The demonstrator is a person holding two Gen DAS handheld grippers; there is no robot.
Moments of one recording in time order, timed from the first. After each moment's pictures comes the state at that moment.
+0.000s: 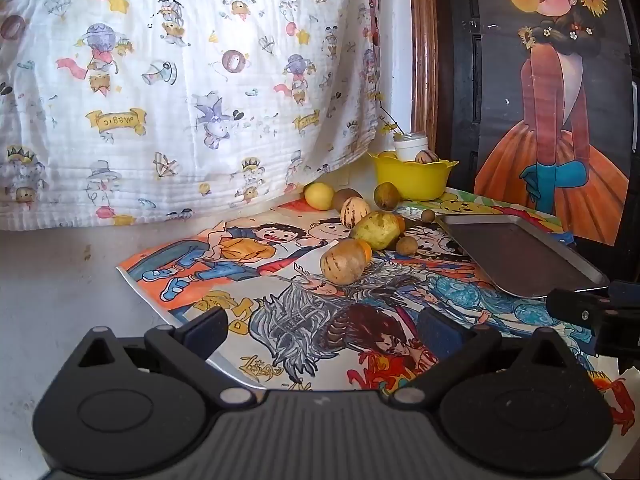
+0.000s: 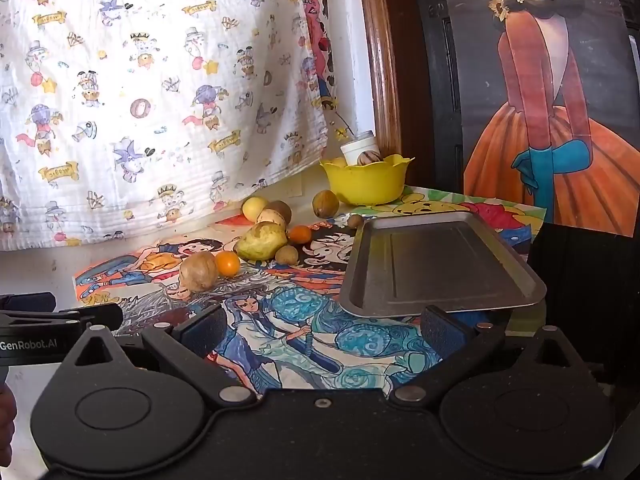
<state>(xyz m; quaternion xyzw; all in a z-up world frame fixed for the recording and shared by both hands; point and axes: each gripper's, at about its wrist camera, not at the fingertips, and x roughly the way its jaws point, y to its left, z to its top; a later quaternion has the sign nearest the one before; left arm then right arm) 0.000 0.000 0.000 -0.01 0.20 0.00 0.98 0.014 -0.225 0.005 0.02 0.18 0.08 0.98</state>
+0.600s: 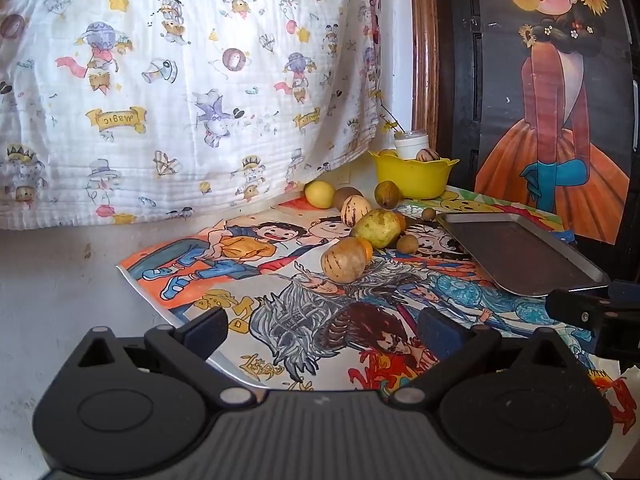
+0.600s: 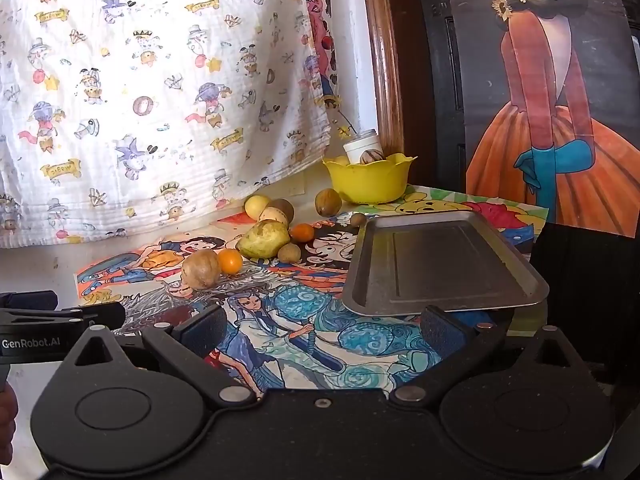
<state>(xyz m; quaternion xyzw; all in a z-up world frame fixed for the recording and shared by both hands) 0.000 0.000 0.000 -0.01 0.20 0.00 0.98 0.015 -0.224 0.004 0.02 0.18 0.08 0.98</state>
